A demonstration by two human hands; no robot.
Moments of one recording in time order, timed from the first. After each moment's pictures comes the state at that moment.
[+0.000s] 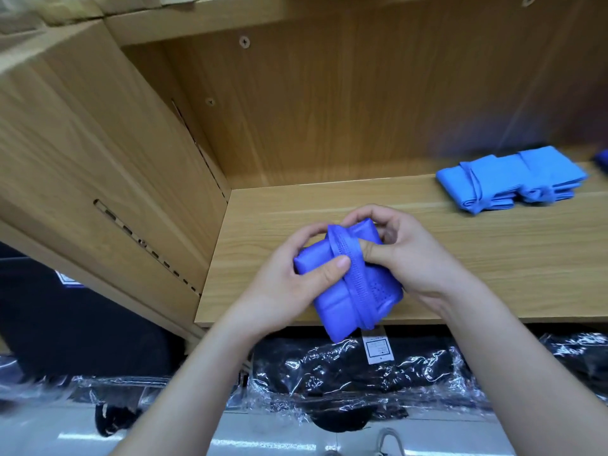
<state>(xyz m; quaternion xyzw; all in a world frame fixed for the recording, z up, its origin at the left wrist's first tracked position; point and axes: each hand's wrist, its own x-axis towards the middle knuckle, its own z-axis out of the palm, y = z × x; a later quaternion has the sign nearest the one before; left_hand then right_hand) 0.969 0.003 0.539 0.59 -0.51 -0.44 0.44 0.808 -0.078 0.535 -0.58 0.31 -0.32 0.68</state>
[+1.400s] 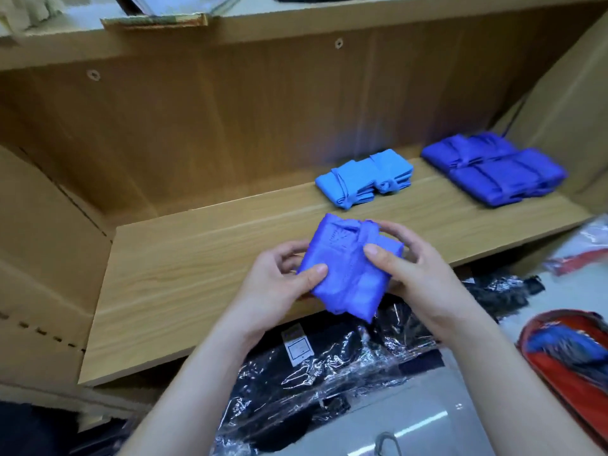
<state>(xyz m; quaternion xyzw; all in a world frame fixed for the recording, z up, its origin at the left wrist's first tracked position) 0.872 -0.025 0.521 0.49 -0.49 -0.58 0.44 0.672 -0.023 0.532 -0.46 0.45 -0.47 0.61</state>
